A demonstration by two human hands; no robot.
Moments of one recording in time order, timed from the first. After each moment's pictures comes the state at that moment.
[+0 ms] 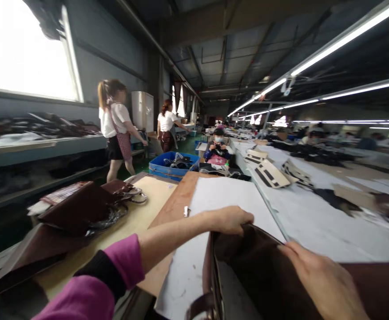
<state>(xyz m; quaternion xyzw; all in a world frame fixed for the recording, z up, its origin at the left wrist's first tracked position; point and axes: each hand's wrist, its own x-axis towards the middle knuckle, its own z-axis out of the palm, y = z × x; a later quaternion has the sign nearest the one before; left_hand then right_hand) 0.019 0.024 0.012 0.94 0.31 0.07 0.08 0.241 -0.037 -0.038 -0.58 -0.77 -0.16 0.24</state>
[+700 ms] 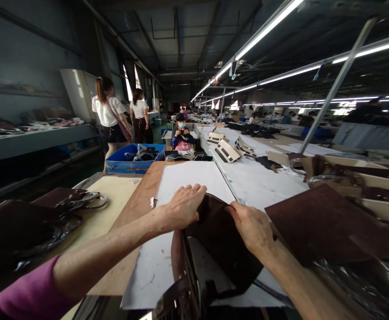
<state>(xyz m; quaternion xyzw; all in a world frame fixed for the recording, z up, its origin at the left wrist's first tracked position) 0.038 -0.020 0.033 0.88 0.46 0.06 0.04 0.230 -0.040 -0.022 -0.64 -0.73 -0.18 0.14</state>
